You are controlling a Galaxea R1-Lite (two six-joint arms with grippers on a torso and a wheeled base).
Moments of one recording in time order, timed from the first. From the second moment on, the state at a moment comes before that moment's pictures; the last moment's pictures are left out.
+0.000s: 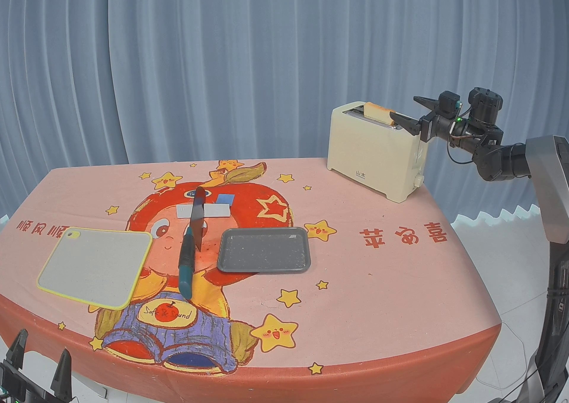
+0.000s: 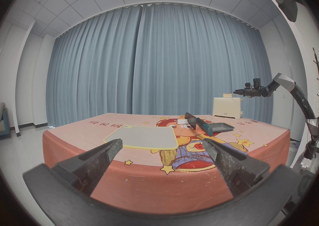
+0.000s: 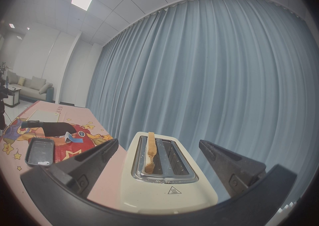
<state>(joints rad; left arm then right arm) 0.00 0.02 -0.02 0.00 0.03 -0.02 0.04 2.38 -1.80 -0.61 0.60 -0.19</state>
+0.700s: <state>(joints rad) 0.00 0.02 -0.02 0.00 0.03 -0.02 0.04 1.99 -1.23 -0.68 0.47 -0.18</state>
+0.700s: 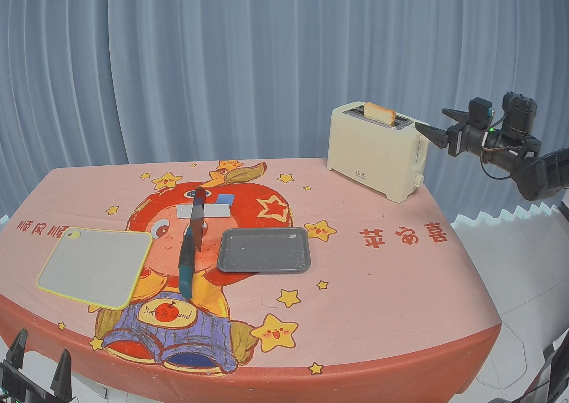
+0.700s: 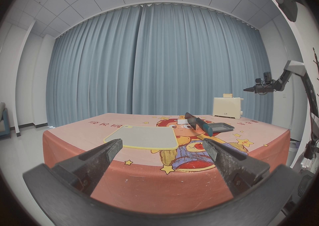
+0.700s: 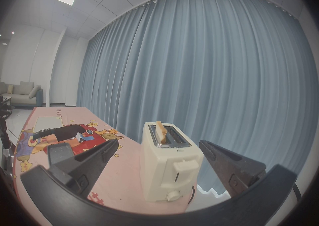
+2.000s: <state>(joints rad) 0.00 0.02 -0.02 0.00 0.03 -0.02 0.05 1.82 -0.75 -1.01 0.44 -0.01</state>
